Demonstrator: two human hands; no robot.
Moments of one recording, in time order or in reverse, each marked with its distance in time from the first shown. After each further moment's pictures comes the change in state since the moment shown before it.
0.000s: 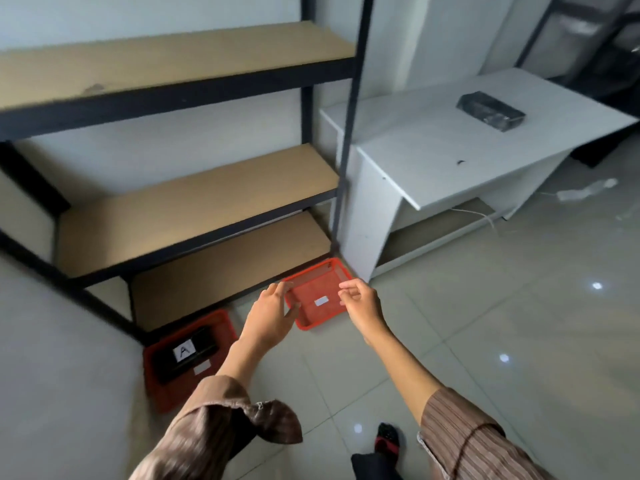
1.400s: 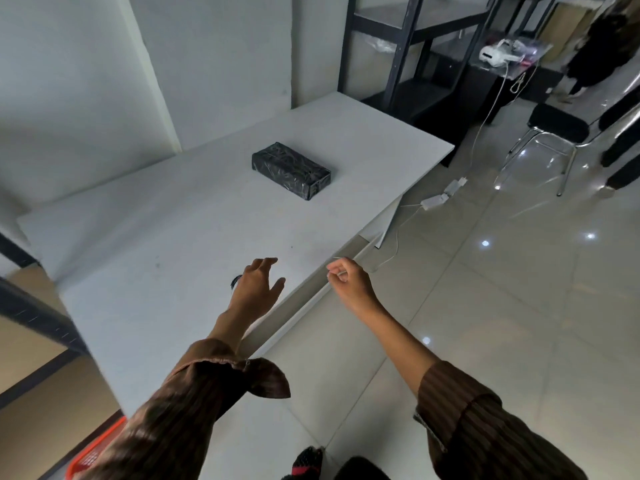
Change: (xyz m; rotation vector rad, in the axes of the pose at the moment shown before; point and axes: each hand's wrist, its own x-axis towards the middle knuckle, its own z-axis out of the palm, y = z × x) left_hand 0.498 0.471 0.255 -0.011 -0.152 0.259; right_hand 0.450 0.015 -0.525 -0.210 0.246 -0.031
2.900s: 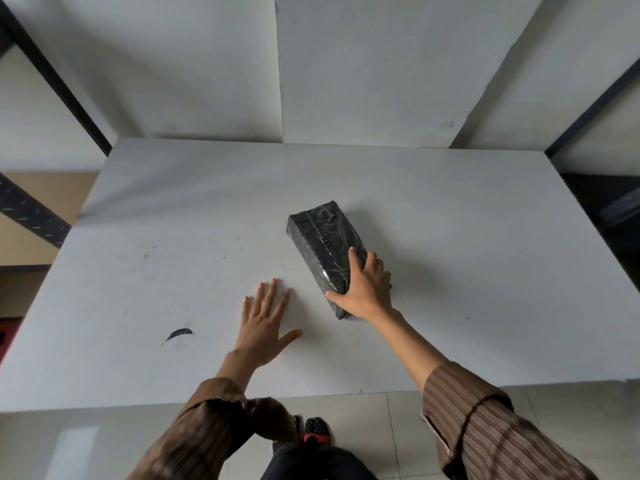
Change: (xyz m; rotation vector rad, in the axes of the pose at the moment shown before) left_hand 0.196 0.001 0.095 0.246 0.058 -0.586; right_hand 0.356 -0.028 0.022 -0.829 -0.592 -0.593
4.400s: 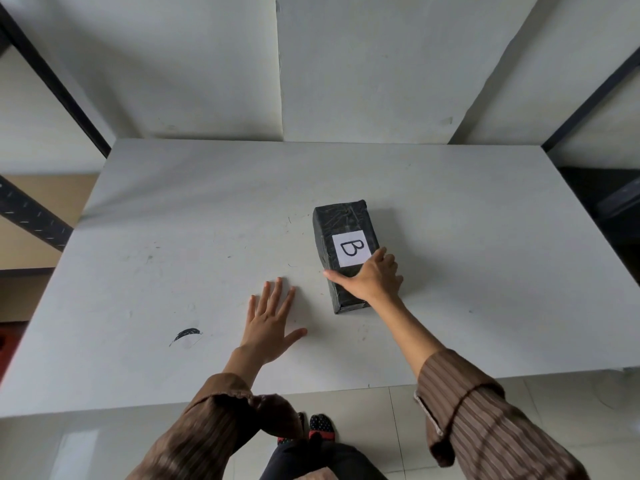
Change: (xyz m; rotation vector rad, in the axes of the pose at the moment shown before) left_hand -0.004 -0.001 -0.008 0.006 -0.045 0.016; right_hand 0.005 -0.011 -0.009 0.200 -0.015 0.343
